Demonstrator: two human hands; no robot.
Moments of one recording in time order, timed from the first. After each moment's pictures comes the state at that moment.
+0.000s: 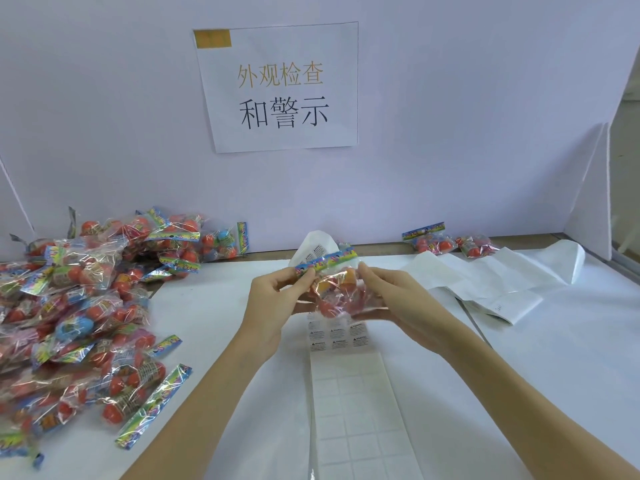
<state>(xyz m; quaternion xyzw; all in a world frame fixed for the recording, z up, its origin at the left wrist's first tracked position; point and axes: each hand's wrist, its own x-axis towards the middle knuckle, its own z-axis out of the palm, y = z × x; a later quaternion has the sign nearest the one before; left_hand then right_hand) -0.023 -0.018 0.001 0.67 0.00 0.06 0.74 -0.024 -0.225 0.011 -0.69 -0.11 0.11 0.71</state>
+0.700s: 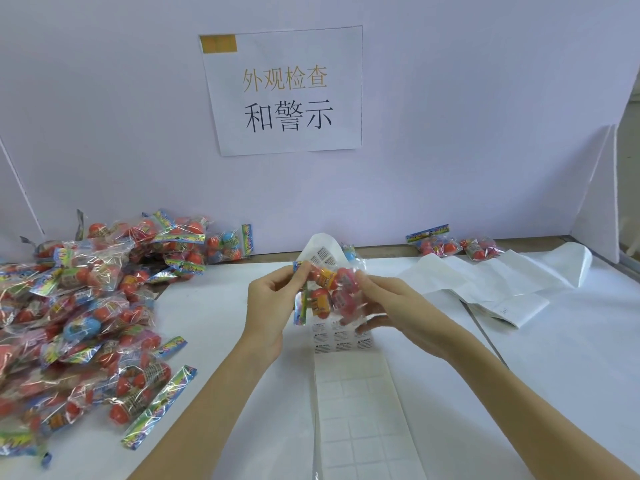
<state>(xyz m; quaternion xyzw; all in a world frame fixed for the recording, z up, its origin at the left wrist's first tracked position) -0.025 -0.019 0.002 0.65 0.04 0.09 0.75 -0.028 -0.225 0.011 -0.73 -0.15 0.16 0.65</state>
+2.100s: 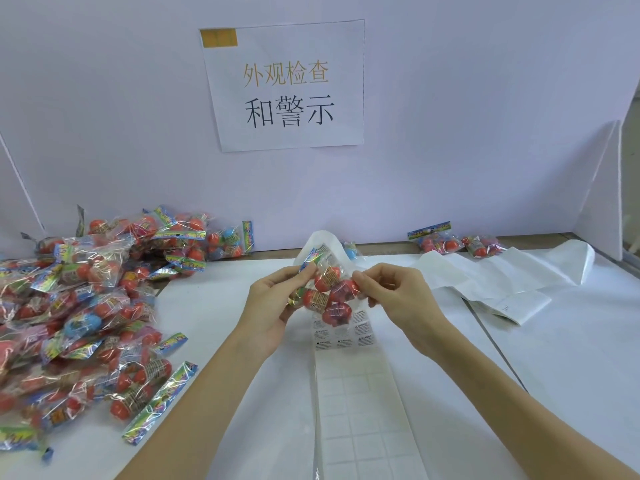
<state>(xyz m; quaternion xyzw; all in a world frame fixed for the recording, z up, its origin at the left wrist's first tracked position) -0.019 -0.008 0.001 0.58 0.03 -0.01 0.82 -0.023 -0.217 0.001 -0.73 -0.10 -0.05 0.67</state>
